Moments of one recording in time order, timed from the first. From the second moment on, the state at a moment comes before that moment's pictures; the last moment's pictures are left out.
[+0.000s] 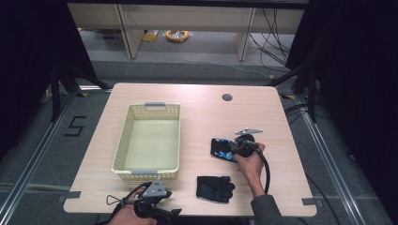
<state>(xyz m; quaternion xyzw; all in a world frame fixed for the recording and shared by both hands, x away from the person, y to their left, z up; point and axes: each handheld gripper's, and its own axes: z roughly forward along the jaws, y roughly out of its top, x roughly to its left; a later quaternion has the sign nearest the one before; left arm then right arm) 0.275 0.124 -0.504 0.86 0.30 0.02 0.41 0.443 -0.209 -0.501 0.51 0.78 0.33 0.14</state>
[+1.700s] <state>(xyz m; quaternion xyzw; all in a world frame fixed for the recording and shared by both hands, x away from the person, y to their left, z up) 0.278 0.127 -0.506 0.85 0.32 0.02 0.41 0.295 -0.188 -0.485 0.49 0.75 0.44 0.08</state>
